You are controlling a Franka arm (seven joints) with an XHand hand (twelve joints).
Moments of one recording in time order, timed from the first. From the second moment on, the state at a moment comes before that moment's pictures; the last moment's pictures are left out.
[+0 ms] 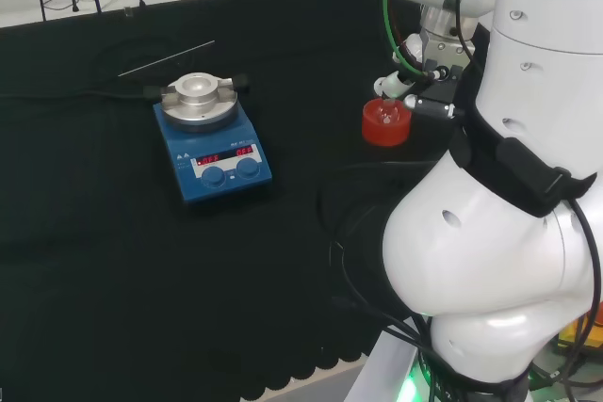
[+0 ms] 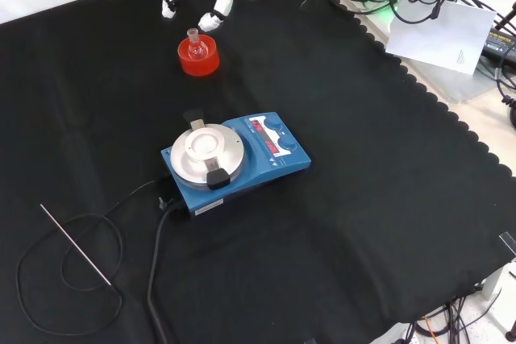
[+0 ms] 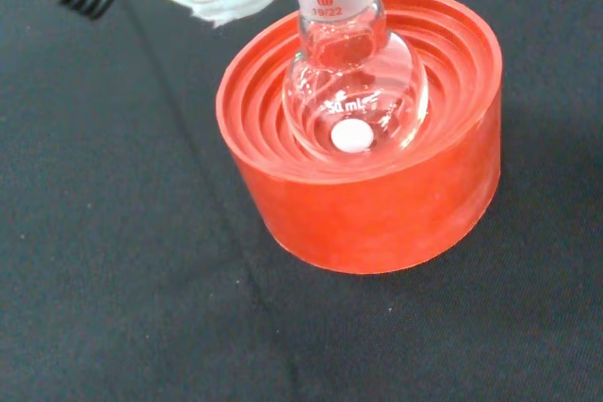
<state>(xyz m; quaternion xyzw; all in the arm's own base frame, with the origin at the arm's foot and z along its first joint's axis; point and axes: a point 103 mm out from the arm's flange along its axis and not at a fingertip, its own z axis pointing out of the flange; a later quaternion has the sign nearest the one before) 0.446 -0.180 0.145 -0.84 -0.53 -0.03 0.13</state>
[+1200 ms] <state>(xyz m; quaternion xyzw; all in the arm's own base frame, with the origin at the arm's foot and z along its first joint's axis) 0.453 -0.195 0.109 -0.84 -0.53 -0.01 0.14</state>
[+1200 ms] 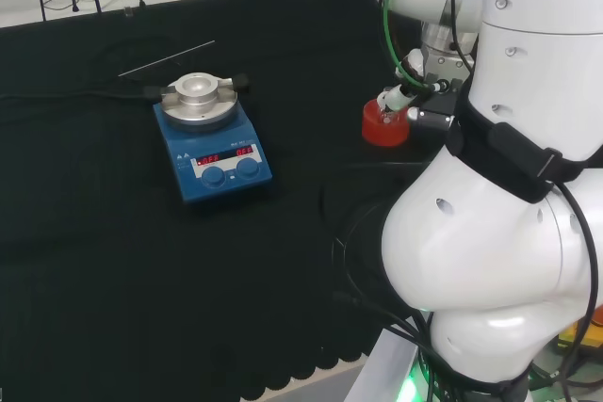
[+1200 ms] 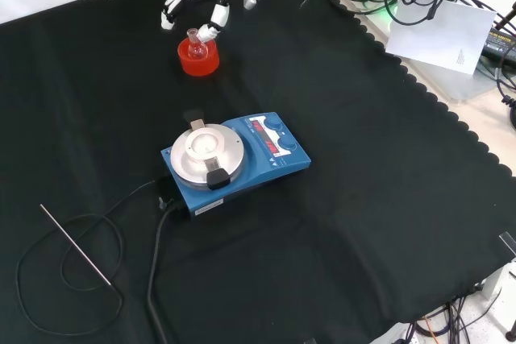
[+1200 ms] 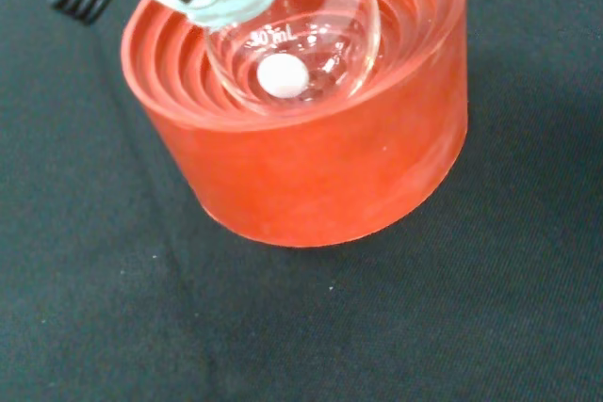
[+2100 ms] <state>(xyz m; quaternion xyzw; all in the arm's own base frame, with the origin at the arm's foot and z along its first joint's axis) 0.456 -0.197 0.099 -0.84 -0.53 0.00 0.13</state>
